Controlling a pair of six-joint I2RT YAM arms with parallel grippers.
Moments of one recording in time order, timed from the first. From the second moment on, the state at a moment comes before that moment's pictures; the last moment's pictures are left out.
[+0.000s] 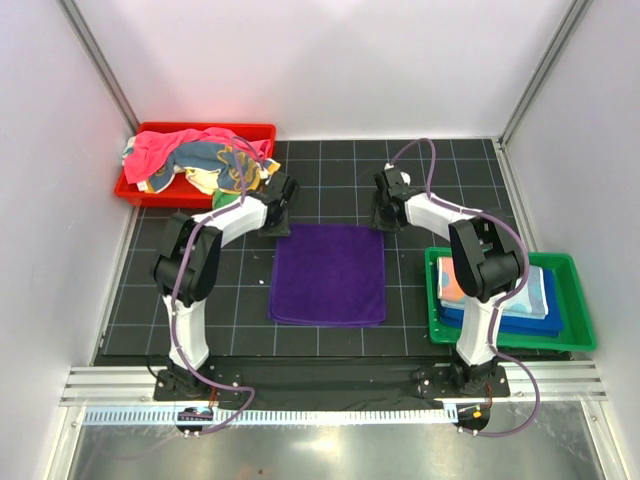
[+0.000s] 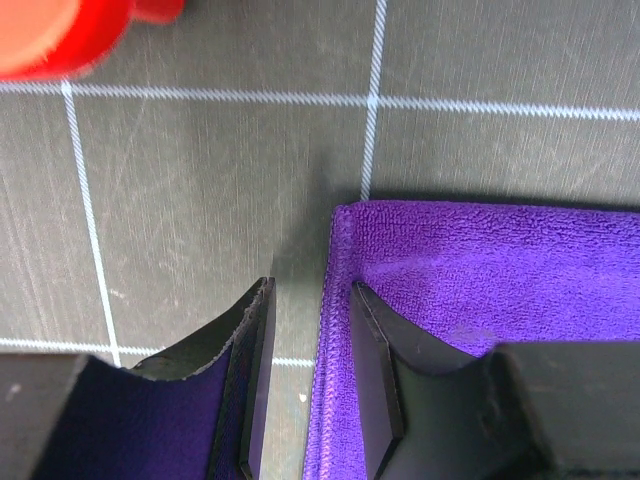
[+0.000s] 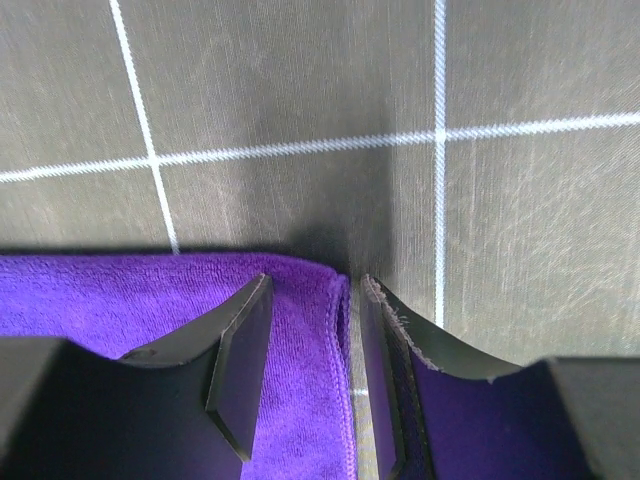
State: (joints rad) left arm -0.46 1.98 1.37 -0.50 -0.28 -0.41; right arm 0.37 1.94 1.29 -0.38 0.13 0.49
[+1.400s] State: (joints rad) left arm -0.40 1.97 1.28 -0.22 -0.13 -0.39; right arm 0.36 1.96 1.29 -0.34 0.15 0.47
